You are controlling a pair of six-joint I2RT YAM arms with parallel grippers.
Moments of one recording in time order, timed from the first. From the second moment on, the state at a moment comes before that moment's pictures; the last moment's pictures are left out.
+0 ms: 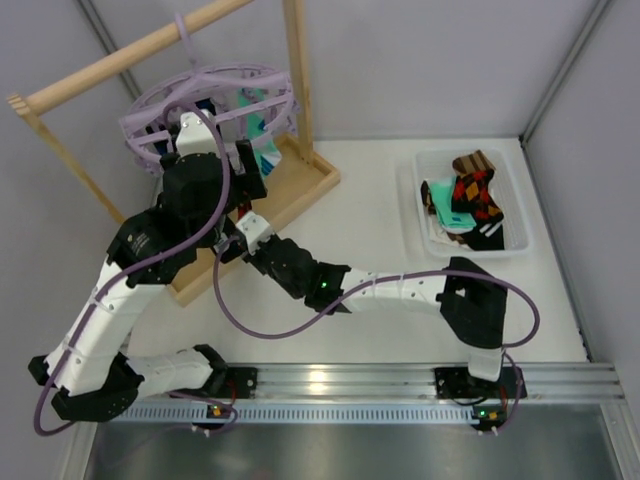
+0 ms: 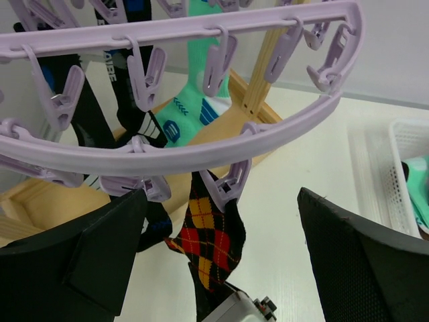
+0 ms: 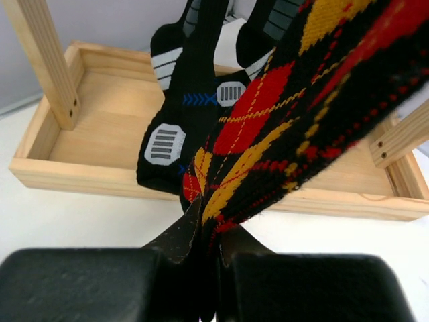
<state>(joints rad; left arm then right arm) -0.74 1.13 1.67 -0.86 -0.73 -0.39 1.26 1.87 1.36 0.38 0.48 -0.13</state>
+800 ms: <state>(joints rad) -0.74 1.23 1.73 -0.95 -0.92 -0.40 1.33 1.91 1.43 0.33 0.53 -0.20</state>
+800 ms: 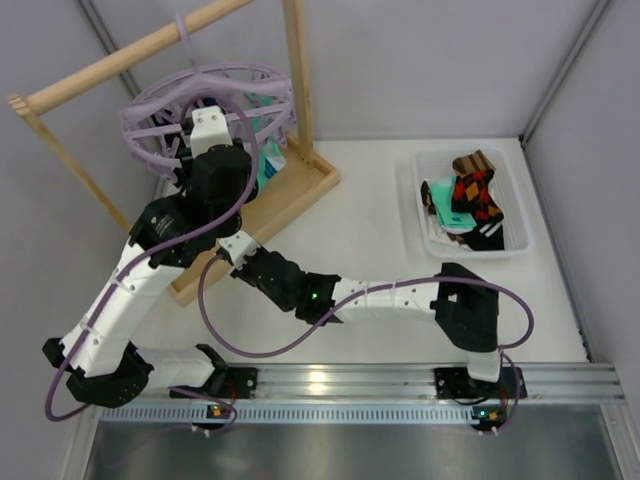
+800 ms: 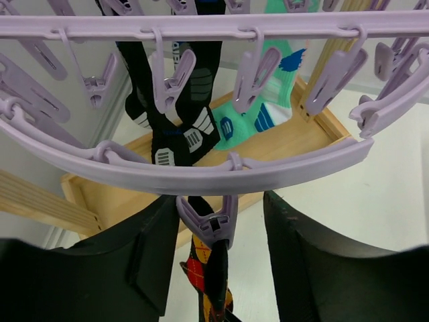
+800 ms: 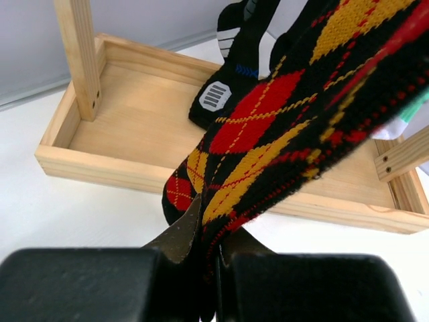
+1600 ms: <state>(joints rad) -0.74 1.23 1.70 -0.94 -0.95 -0.40 1.34 1.77 1.17 0.38 0.54 -0.12</state>
